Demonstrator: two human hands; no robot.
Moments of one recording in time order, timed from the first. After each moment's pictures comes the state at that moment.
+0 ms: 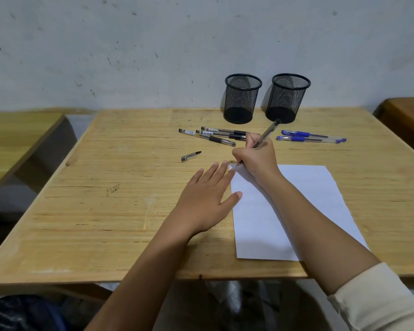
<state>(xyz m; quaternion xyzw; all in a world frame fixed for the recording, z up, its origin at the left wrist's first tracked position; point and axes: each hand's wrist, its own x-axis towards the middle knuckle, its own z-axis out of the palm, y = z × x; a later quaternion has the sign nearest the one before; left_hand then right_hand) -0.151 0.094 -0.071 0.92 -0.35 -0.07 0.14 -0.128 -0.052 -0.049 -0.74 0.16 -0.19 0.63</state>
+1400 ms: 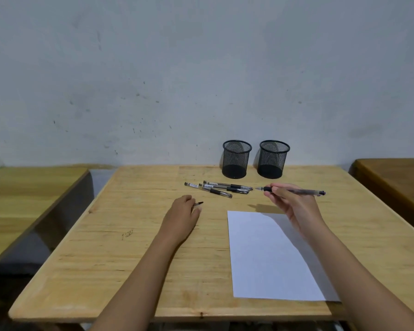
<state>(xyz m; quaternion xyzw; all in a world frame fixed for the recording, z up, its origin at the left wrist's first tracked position) -0.089 0.123 -0.065 0.93 -0.21 0.05 0.30 -0.190 -0.117 -0.010 -0.53 0.11 -0.20 0.82</state>
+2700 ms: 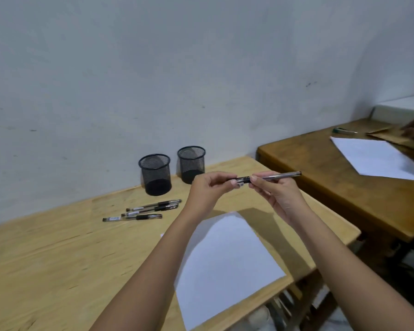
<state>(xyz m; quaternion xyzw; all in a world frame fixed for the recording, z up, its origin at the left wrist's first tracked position) -0.139 -0.054 0.029 0.60 -0.39 -0.22 0.66 -0.265 -0.173 0.039 -0.54 0.18 -0.33 0.75</state>
